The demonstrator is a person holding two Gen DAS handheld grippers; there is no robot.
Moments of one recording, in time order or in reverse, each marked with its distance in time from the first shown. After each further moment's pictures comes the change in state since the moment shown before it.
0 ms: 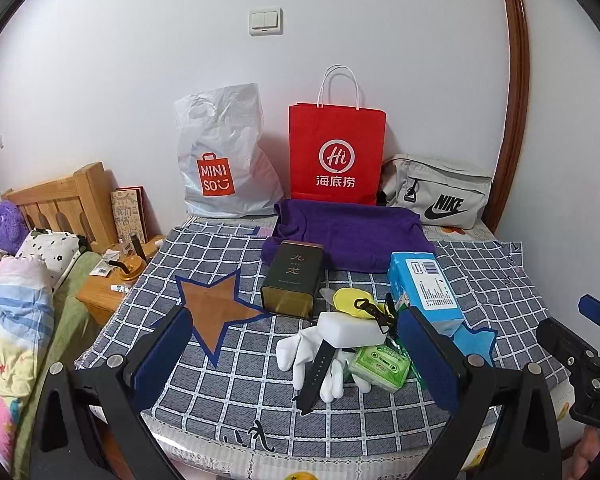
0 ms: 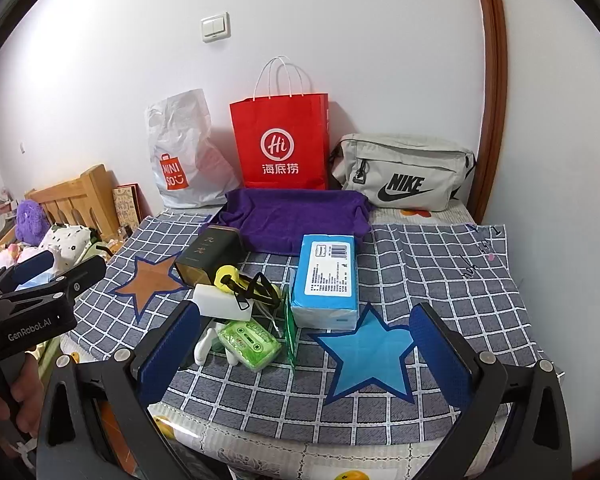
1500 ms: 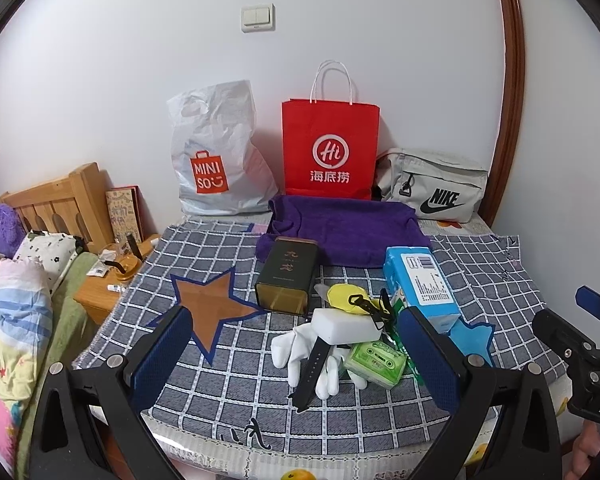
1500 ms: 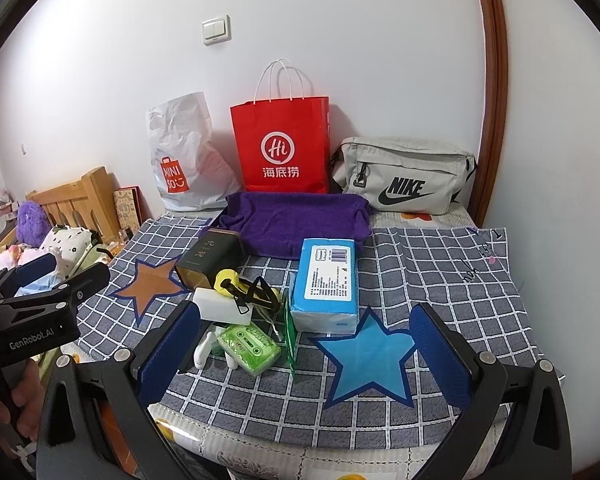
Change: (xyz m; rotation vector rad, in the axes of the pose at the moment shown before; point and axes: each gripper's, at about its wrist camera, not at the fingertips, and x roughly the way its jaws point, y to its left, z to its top) left arm 0.003 -0.006 -0.002 0.015 0.020 -0.010; right arm 0.005 -0.003 0.000 0.002 -0.008 0.003
